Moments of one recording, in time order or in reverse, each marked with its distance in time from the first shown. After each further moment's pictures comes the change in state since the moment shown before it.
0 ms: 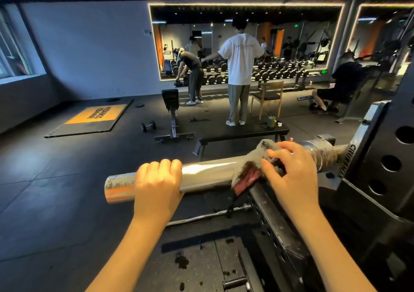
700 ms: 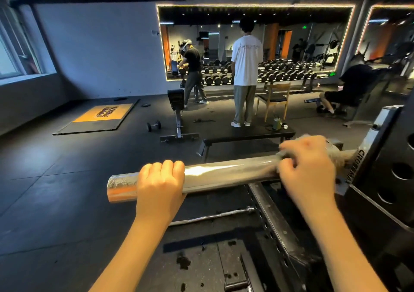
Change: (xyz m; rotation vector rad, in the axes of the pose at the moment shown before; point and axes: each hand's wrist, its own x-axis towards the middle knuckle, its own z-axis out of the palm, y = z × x) left_hand 0.001 0.002 0.001 0.014 0.059 -0.002; right_hand 0.020 -0.004 -0.014 -0.077 0.059 0.036
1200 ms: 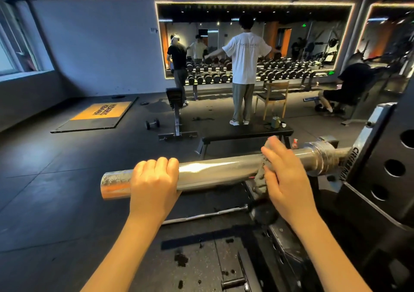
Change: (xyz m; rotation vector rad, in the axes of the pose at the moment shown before) left_hand -0.002 0.000 -0.001 0.008 -0.025 -0.007; right_hand -0.028 0.019 0.023 0.110 -0.218 -0.177
